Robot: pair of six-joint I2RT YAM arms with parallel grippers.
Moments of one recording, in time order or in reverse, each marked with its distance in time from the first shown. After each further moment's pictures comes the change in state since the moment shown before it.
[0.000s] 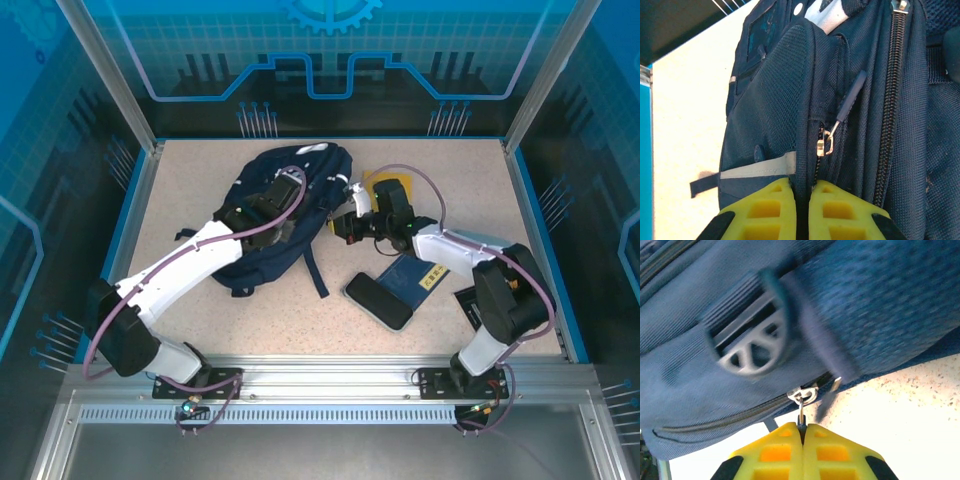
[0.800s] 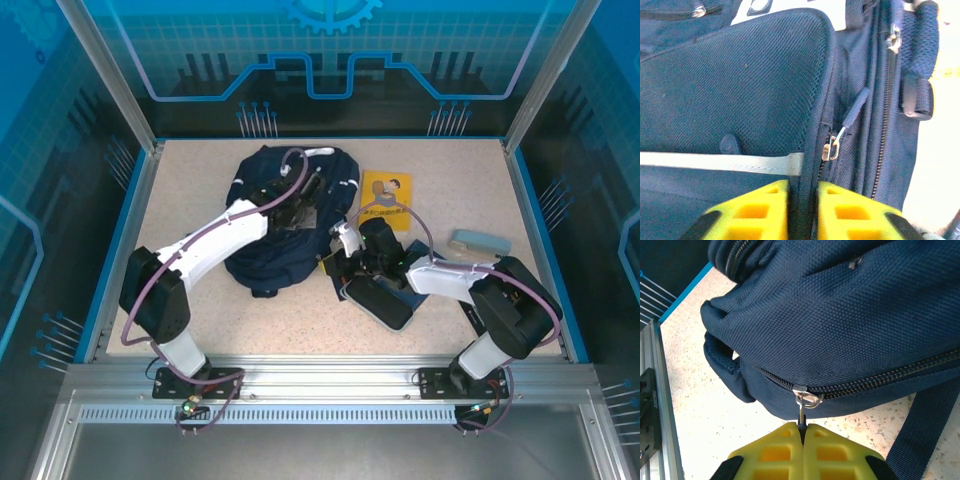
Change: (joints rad) left arm 0.064 0.220 0.123 0.074 0.312 -0.394; right arm 0.156 -0.059 -0.255 0.191 0.045 0.012
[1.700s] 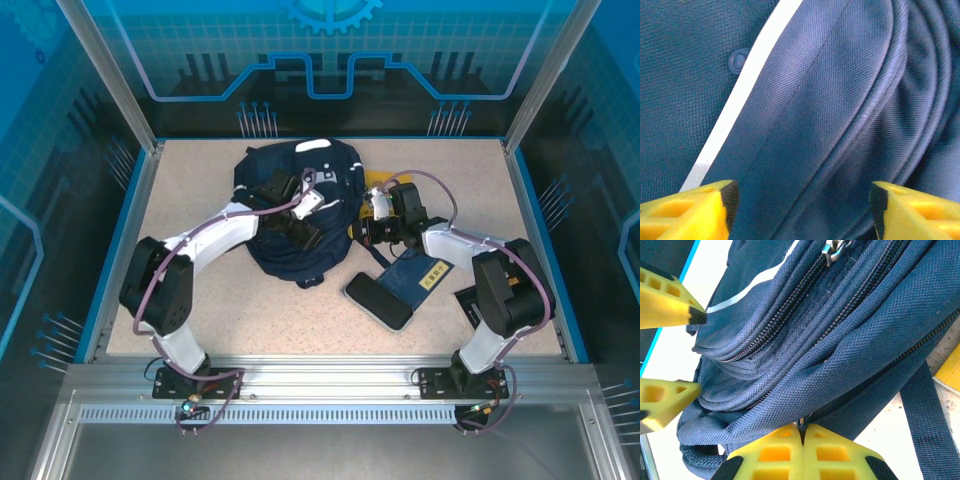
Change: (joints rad) left arm 0.127 0.057 -0.167 0.172 0.380 0.752; right arm -0.287 0.111 0.231 -0.280 -0.087 0.034
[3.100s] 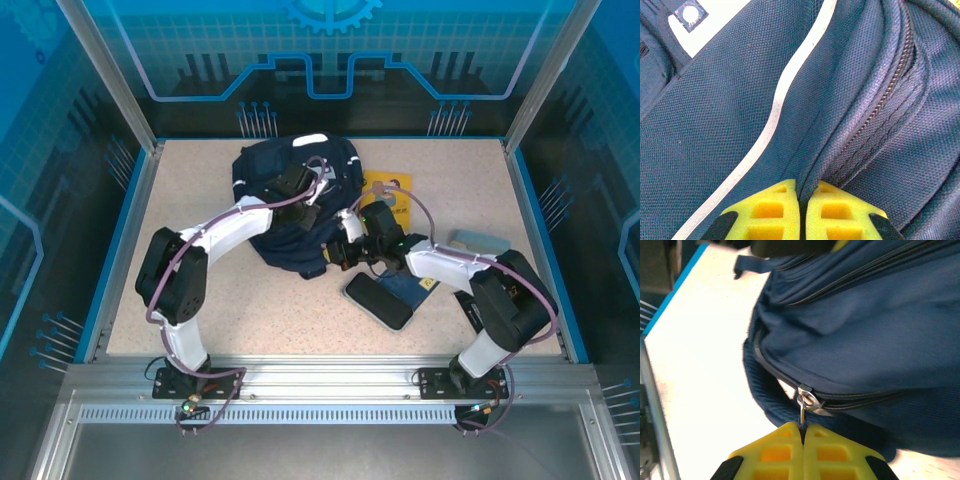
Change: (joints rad) left arm -0.042 0.077 0.106 0.076 -0.220 -0.207; right arm 0.246 -0.062 -0.077 0.075 0.071 -0.024
